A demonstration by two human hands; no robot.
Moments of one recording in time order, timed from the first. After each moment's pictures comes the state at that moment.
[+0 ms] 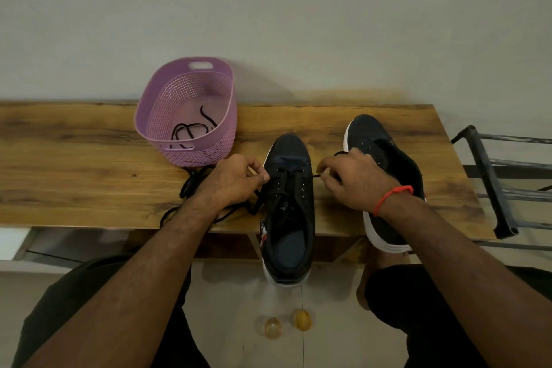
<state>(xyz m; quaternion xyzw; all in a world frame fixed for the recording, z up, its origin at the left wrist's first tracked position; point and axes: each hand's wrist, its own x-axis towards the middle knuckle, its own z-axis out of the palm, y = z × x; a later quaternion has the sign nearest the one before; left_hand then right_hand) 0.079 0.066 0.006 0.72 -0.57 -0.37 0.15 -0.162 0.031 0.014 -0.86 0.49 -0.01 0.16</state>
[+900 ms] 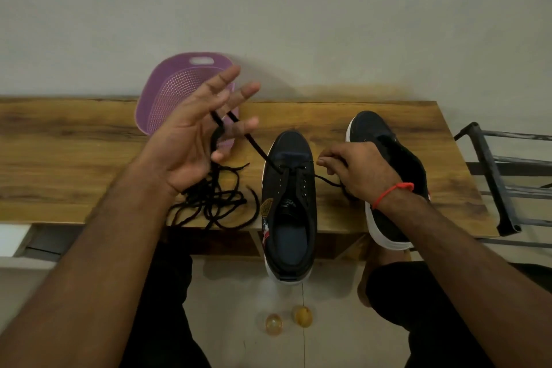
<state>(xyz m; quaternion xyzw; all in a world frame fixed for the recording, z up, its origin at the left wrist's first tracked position) 0.116 0.075 0.080 0.41 -0.39 -0.65 0.51 -0.160 0.023 0.009 -0.82 0.50 -0.17 0.23</state>
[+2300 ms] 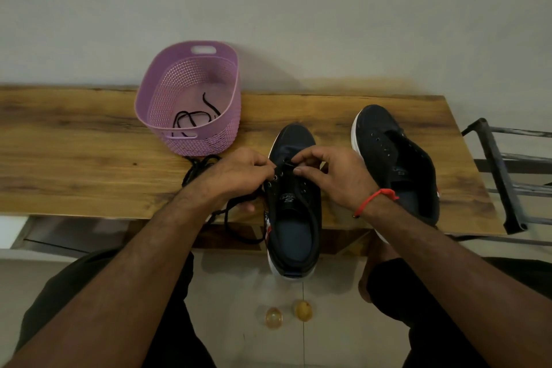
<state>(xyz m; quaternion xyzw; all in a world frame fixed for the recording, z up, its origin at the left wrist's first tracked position) 0.074 0.077 0.026 0.69 -0.48 -0.52 0.15 -0.125 0.043 -0.003 -0.78 0.48 -0.22 0.34</state>
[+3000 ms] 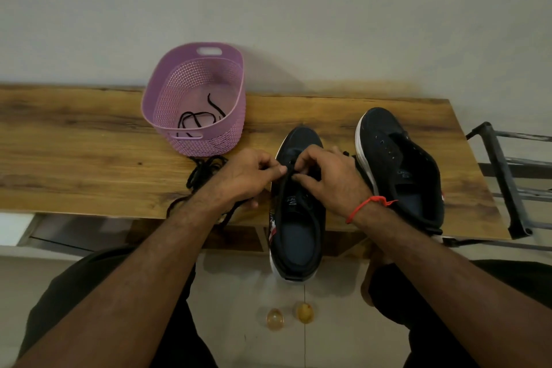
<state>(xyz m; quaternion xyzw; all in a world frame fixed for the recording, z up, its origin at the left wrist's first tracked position) 0.072 0.081 0.023 0.69 -0.50 -0.50 0.18 -0.111 0.049 -0.007 -0.81 0.50 -0.18 0.26</state>
